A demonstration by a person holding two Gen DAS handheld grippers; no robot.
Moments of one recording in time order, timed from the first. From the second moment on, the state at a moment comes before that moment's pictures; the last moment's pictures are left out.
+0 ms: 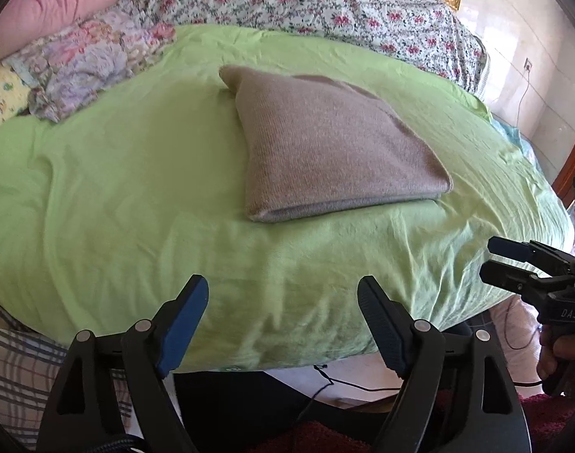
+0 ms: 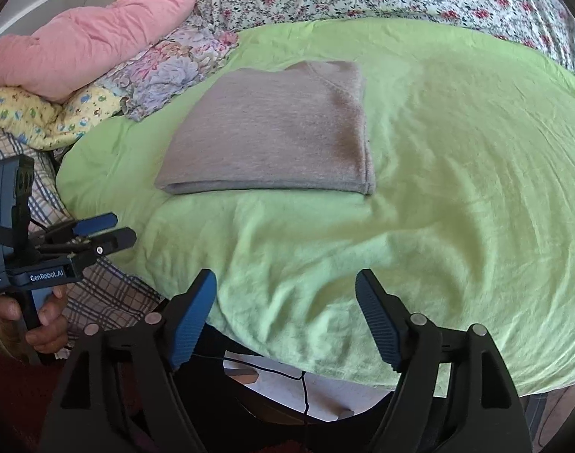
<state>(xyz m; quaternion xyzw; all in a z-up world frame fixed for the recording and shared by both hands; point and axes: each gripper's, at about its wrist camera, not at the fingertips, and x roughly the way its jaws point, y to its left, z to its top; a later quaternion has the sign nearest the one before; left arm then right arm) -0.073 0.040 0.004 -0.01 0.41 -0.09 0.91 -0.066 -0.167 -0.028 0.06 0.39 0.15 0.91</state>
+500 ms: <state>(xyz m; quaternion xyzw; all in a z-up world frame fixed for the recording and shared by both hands) -0.039 0.044 0.039 -0.01 0.38 -0.06 0.92 -0.029 -0.161 0.002 0.05 0.37 0.15 0.92</state>
